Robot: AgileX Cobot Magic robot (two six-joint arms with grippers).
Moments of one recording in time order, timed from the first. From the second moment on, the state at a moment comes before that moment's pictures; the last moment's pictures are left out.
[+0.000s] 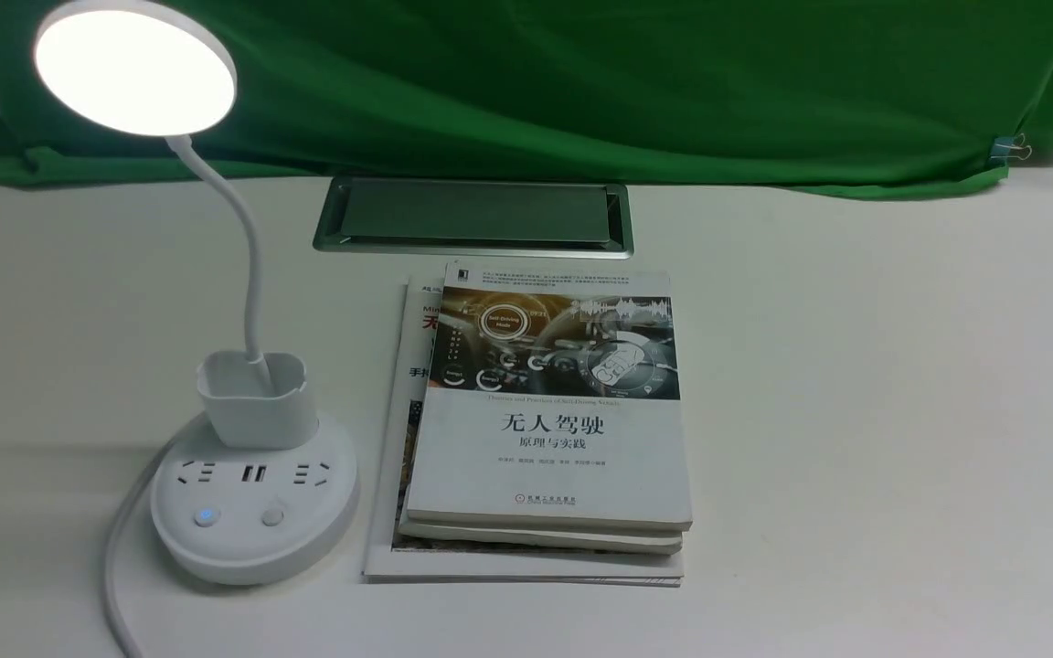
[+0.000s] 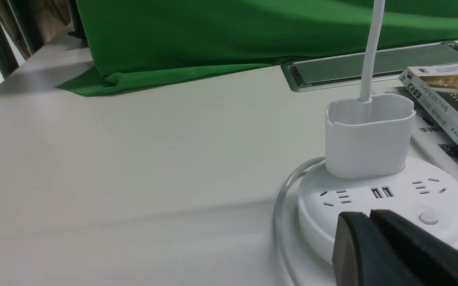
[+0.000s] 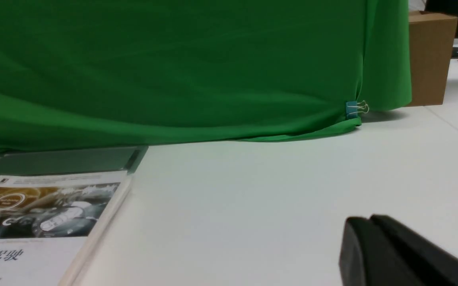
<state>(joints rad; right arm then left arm) 0.04 0.00 0.01 0.04 0.09 0.03 -0.02 0.00 0.01 0.02 0.24 0.16</state>
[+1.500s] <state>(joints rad) 0.04 0.00 0.01 0.04 0.09 0.03 -0.02 0.40 -0.54 -0.20 0.34 -0.12</state>
